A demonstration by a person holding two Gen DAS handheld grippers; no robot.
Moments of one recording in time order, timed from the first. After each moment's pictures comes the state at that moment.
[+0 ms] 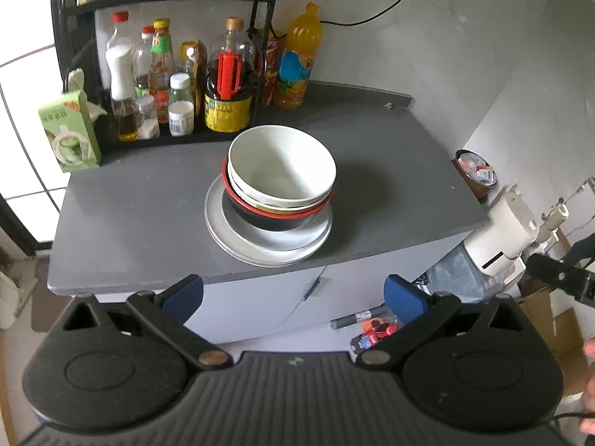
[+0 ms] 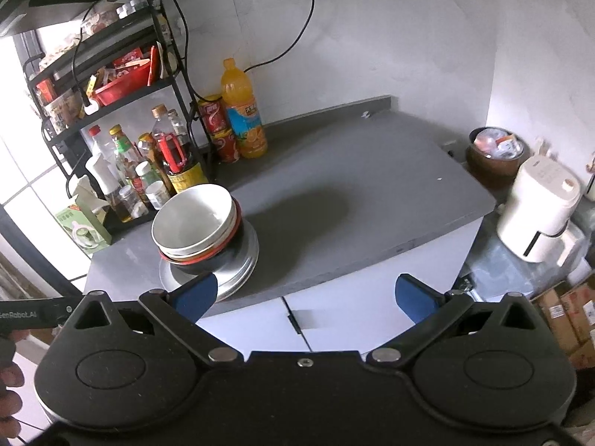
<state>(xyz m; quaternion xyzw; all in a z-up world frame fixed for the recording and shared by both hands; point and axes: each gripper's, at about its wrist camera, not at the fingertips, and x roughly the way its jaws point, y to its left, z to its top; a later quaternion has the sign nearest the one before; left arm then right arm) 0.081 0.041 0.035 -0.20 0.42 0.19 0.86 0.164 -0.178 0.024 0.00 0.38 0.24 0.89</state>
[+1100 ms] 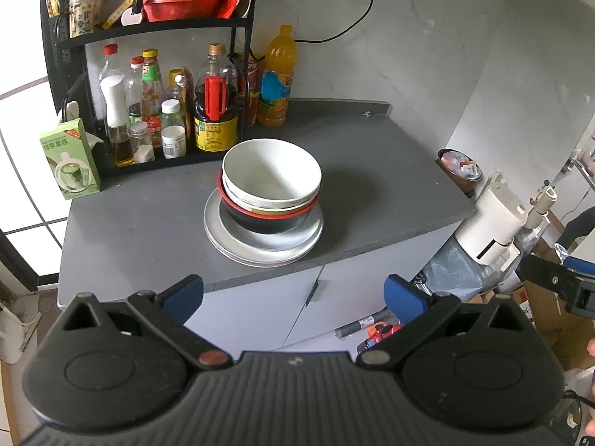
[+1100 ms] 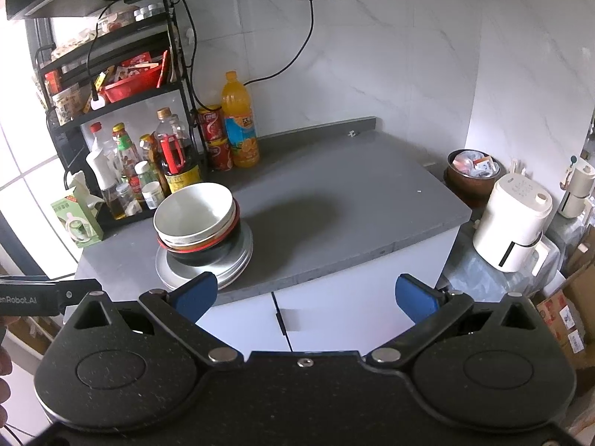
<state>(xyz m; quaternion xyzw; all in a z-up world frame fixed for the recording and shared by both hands) 0.046 0.021 0.043 -0.16 0.40 0.17 0.89 0.106 -0.175 0.025 -0.02 0.34 0.21 0.92</state>
